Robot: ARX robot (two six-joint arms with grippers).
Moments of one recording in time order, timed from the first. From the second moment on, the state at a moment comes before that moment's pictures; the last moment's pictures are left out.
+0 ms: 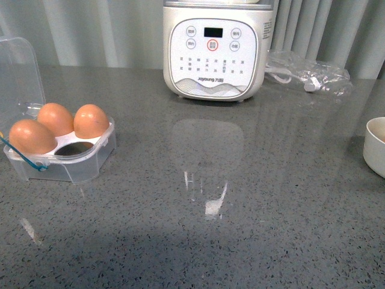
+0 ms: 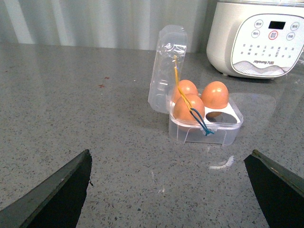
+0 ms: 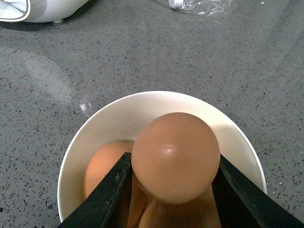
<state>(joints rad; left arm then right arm) 0.00 0.00 0.03 0.00 0.00 0.00 -0.12 1.38 0.58 0.40 -0.22 -0.11</state>
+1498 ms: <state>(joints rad) 0.00 0.00 0.03 0.00 0.00 0.00 0.48 1.64 1.06 0.27 -0.57 -0.04</state>
